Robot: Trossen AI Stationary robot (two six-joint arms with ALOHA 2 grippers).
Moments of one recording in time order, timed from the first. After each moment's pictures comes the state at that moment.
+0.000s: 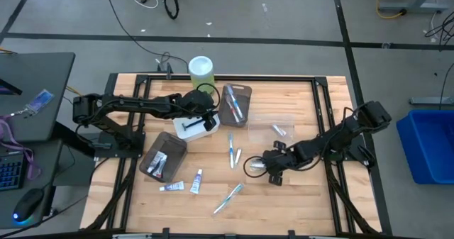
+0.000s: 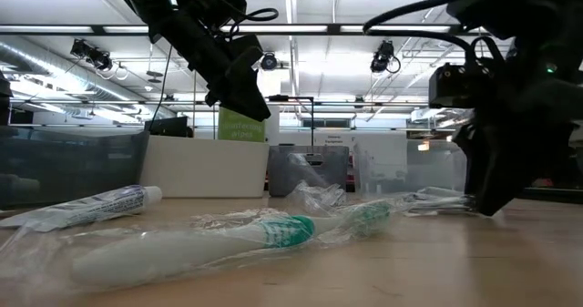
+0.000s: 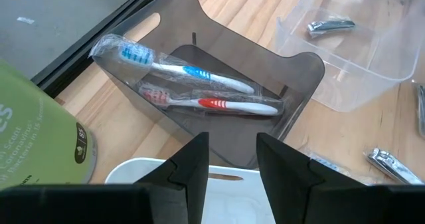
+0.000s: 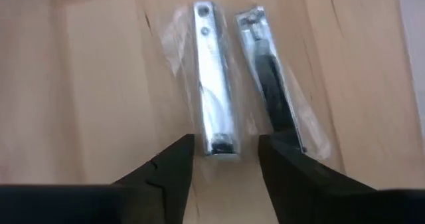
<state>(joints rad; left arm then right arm) 0.25 1.46 0.86 -0.06 -0.19 -0.18 0.39 1.56 0.67 -0.29 0.19 0.55</state>
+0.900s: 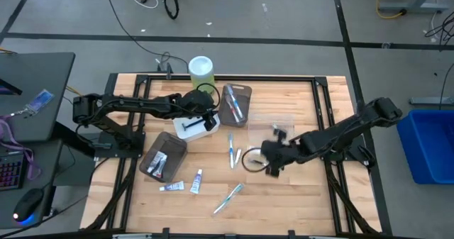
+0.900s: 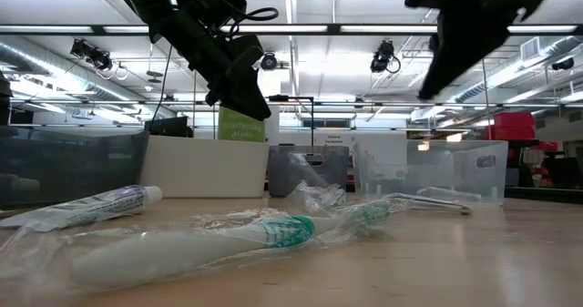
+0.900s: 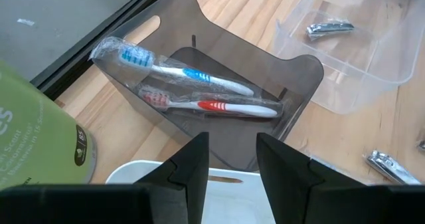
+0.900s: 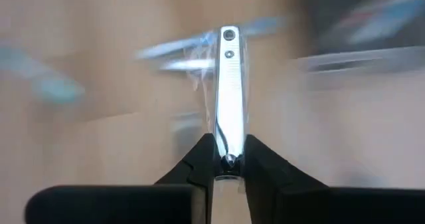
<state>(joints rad) 0.25 1.46 0.86 -0.05 -0.19 -0.18 0.38 1.41 0.96 -0.65 0.40 0.49</state>
